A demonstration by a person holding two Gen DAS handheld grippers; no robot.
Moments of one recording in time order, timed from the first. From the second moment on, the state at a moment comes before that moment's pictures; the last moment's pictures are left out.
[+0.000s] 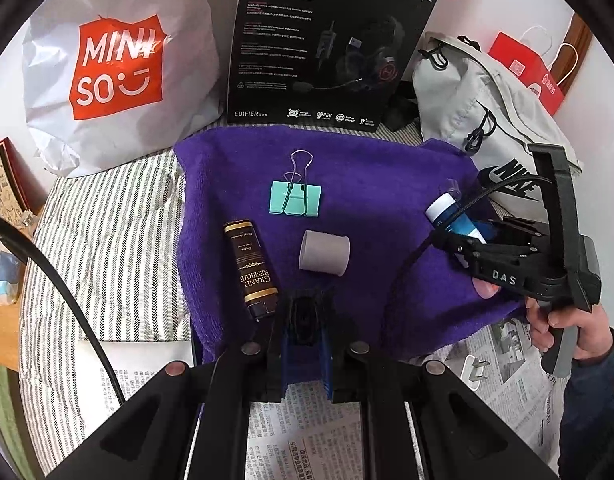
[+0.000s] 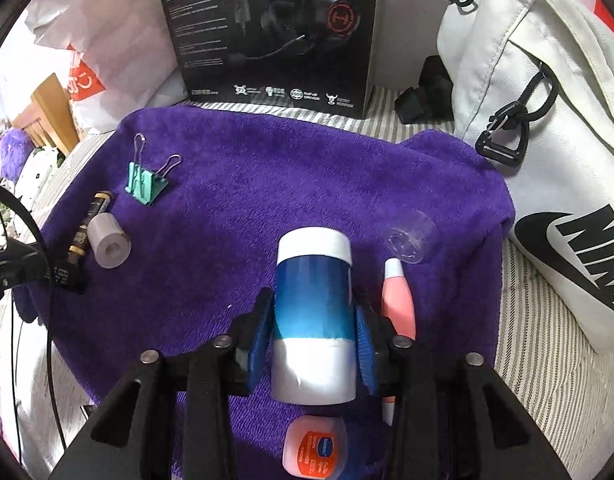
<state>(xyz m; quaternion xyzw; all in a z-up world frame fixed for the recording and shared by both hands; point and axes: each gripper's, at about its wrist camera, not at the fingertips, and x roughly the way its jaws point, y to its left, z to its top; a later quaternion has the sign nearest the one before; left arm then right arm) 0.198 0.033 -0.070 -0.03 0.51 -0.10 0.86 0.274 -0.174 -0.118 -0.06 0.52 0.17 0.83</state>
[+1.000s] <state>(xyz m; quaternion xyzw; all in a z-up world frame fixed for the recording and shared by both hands) 0.199 0.039 -0.089 -0.09 0.52 -0.12 0.84 0.234 -0.232 -0.076 0.00 0.49 0.17 0.86</state>
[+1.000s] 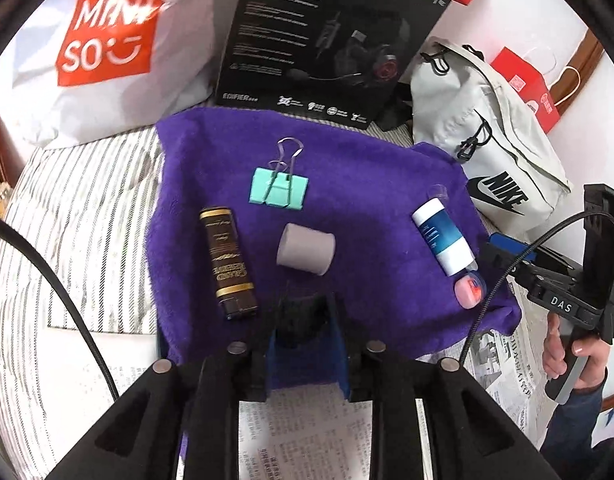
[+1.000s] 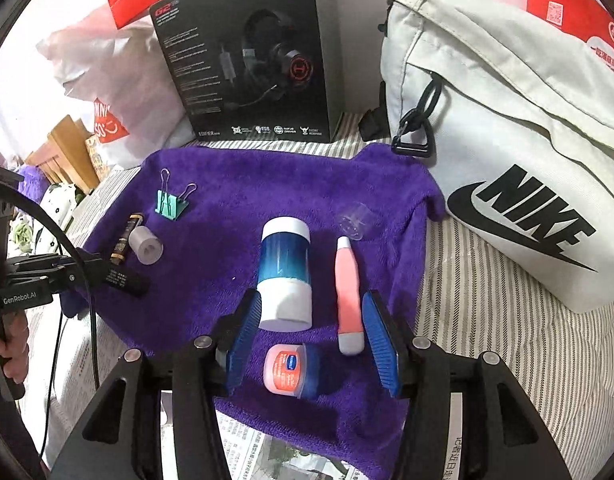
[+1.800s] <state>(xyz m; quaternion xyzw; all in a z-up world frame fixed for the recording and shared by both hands) 0.193 0.052 -0.095 -0.07 0.53 -0.12 0.84 0.231 -0.212 -0.079 -0.04 0.50 0.19 0.85</state>
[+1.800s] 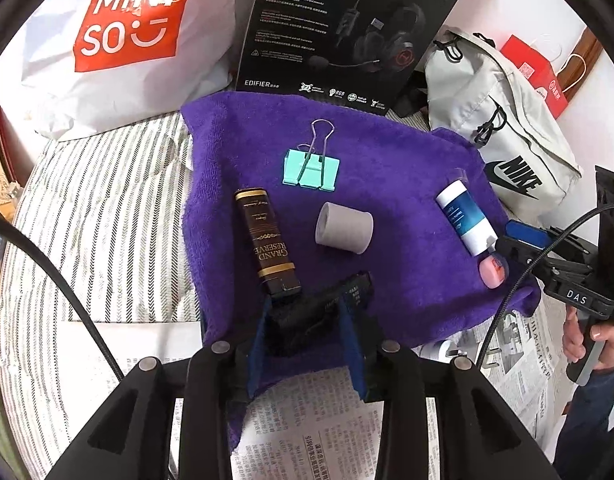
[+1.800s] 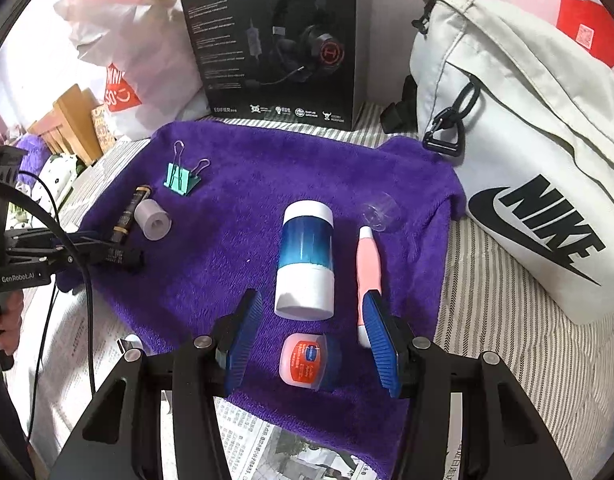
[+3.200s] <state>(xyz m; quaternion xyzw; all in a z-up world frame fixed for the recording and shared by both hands) 0.137 0.007 -0.057 0.00 0.51 -0.12 0.85 0.163 -0.240 -0.055 -0.02 0.49 0.16 0.86</state>
